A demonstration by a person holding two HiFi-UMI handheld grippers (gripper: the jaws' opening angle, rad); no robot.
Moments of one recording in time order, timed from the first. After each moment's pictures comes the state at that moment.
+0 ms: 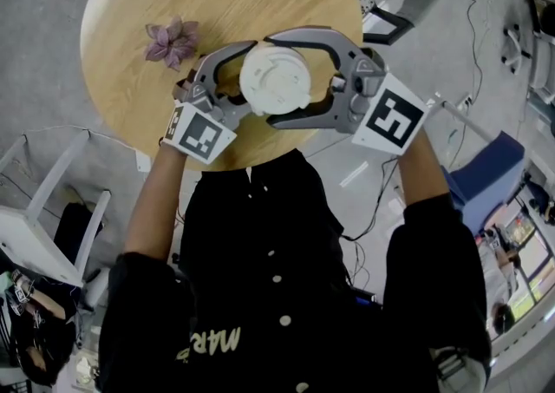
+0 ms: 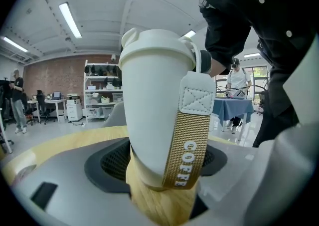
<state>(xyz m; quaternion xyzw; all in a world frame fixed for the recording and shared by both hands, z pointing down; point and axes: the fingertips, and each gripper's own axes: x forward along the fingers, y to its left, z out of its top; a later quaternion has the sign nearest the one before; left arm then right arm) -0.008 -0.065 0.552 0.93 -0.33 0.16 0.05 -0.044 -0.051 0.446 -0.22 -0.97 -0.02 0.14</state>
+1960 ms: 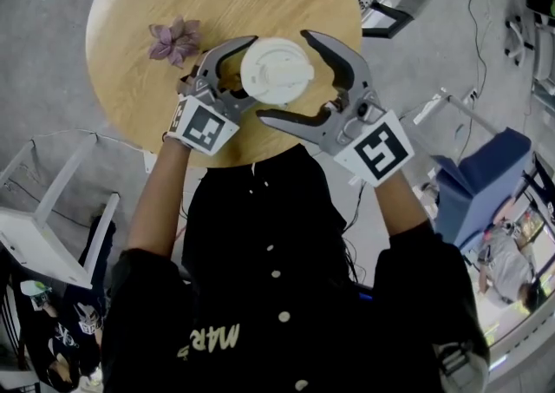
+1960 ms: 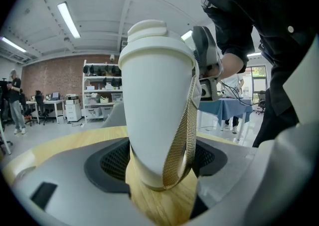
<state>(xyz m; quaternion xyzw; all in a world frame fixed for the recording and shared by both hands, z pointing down) -0.008 -0.066 0.551 0.93 -0.32 0.16 0.05 -0.031 -0.070 0.437 0.06 -0.99 0.07 0.12</state>
